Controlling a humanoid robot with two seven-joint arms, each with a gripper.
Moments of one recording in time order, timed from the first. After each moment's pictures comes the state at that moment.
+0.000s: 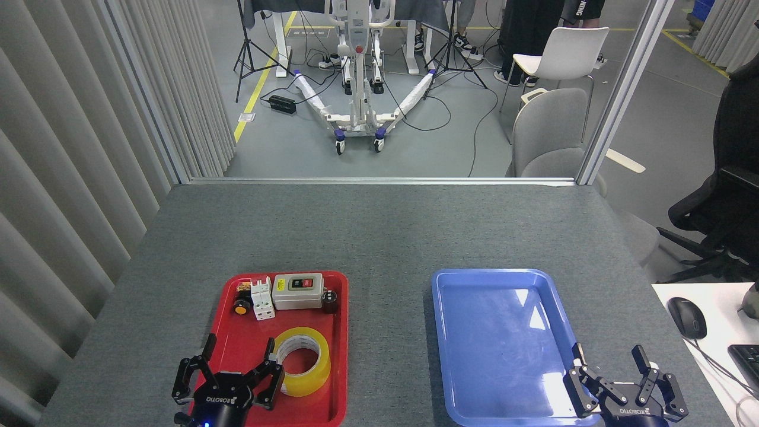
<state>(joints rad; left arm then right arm) 0.09 -0.06 0.05 -1.58 -1.63 -0.09 0.17 0.20 -0.16 -0.14 -1.64 1.29 -0.08 -0.10</state>
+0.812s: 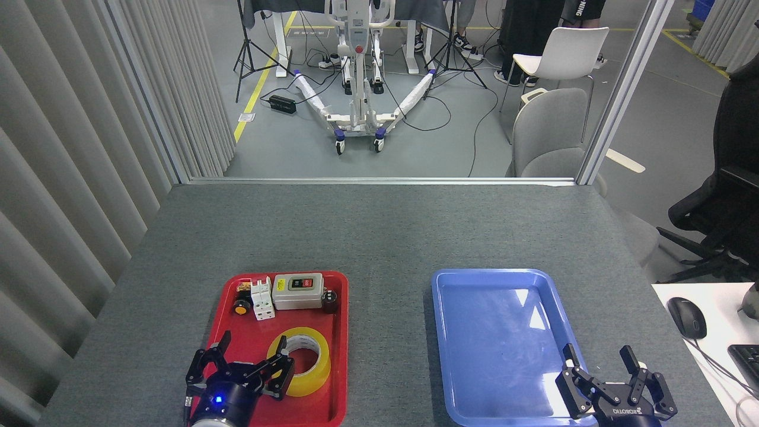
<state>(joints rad) 0.04 -0.05 0.02 -1.64 -1.61 -0.09 -0.24 0.20 -0.17 -0.12 -1.64 1.23 -0.12 -0.10</state>
